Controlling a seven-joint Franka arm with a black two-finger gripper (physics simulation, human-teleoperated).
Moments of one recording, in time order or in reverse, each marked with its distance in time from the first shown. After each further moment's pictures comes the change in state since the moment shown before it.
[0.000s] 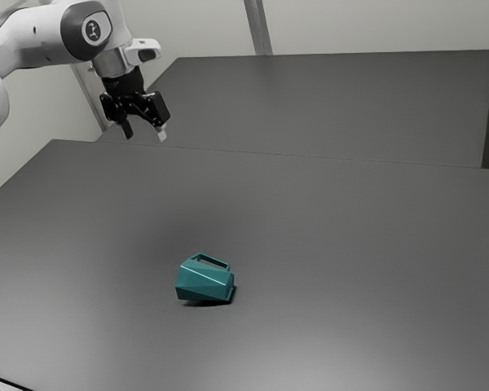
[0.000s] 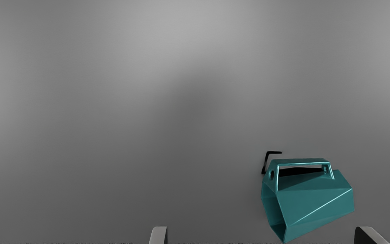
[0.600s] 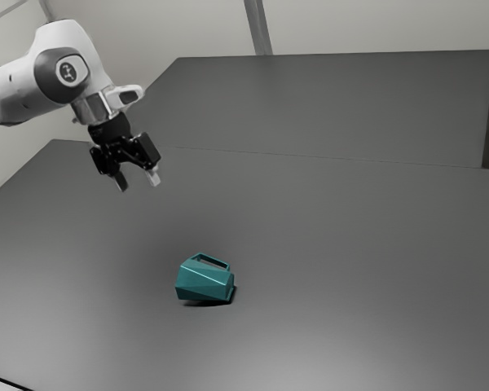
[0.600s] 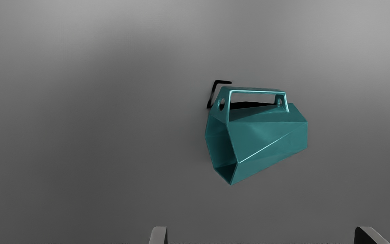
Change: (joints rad) arm 0.042 -0.224 0.008 -0.413 -0.186 0.066 0.003
